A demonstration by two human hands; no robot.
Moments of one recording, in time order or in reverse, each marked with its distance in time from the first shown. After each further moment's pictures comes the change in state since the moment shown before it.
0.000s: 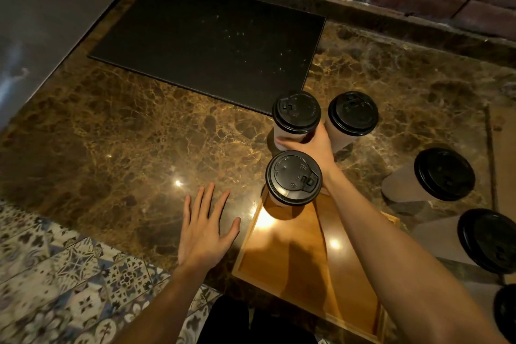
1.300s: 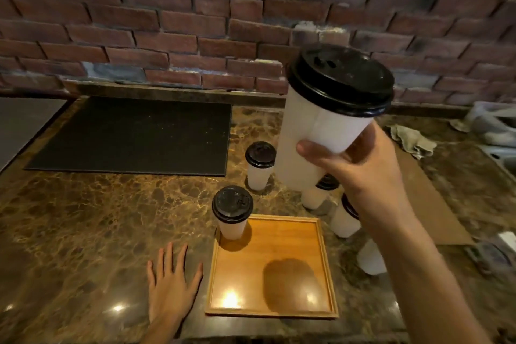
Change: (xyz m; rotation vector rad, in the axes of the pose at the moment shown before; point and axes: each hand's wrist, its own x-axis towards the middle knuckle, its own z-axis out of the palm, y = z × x) left_hand -0.013 0.009 -0.015 -0.046 -0.017 -0.051; right_hand -0.255 -0.225 -0.096 0.058 0.370 -0.436
